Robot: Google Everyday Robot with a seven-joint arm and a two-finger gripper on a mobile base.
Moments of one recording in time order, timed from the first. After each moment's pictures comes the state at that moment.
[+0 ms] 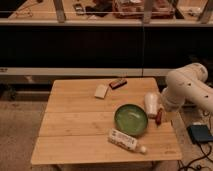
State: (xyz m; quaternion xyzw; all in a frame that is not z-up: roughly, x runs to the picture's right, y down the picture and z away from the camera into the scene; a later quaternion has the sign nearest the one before) arm 0.285 0.104 0.684 -0.28 0.02 0.02 0.96
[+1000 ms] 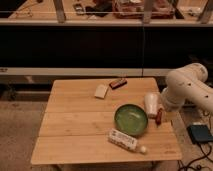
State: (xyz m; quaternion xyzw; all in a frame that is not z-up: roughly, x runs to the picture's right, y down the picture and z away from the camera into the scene) arm 0.284 0.105 0.685 -0.28 0.02 0.02 0.96
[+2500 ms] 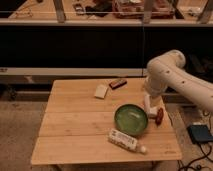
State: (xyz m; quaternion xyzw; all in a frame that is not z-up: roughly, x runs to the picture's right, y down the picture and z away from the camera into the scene) arm 0.208 0.019 0.721 -0.22 -0.04 -0.19 0.96
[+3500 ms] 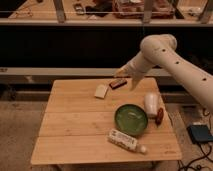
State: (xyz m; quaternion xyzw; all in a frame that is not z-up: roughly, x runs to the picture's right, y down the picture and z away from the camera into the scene) arm 0.106 -0.048 0.697 -0.10 -0.24 -0.41 0.88
